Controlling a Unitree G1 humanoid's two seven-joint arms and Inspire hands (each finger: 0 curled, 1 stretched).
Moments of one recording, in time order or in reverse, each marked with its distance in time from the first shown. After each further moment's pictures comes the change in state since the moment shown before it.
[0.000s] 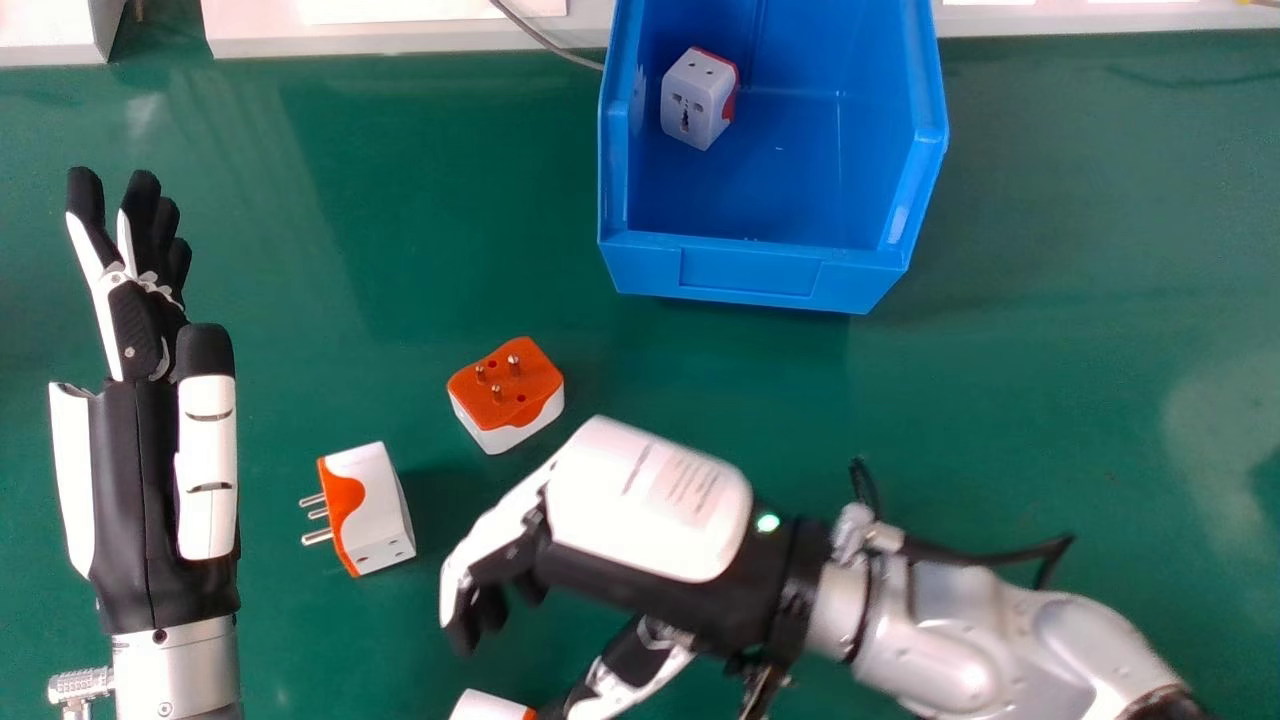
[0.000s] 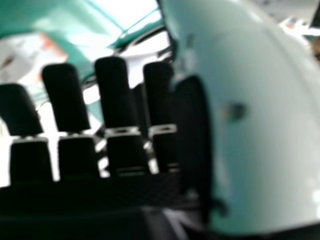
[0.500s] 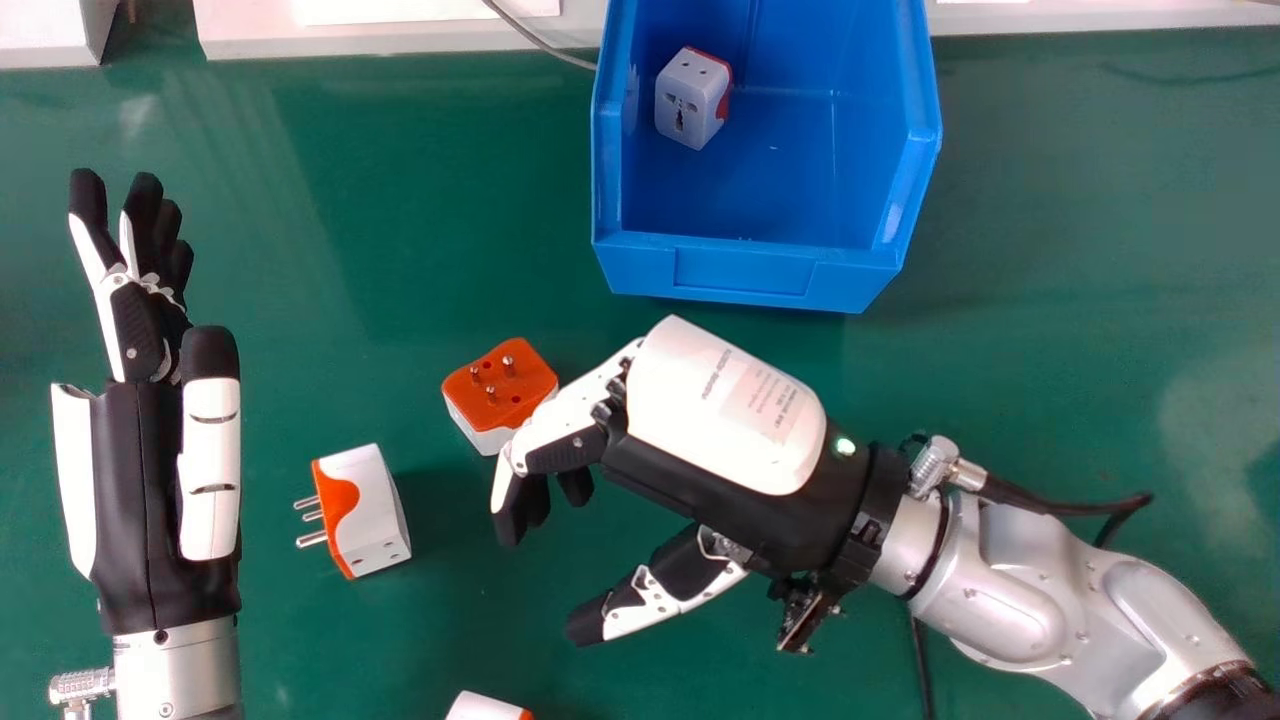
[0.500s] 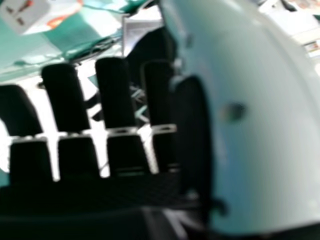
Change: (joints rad) left arm 0.000 0.000 0.000 0.005 0.000 0.000 0.000; right arm -0.005 -0.032 -0.066 -0.037 0.082 -0.020 0.039
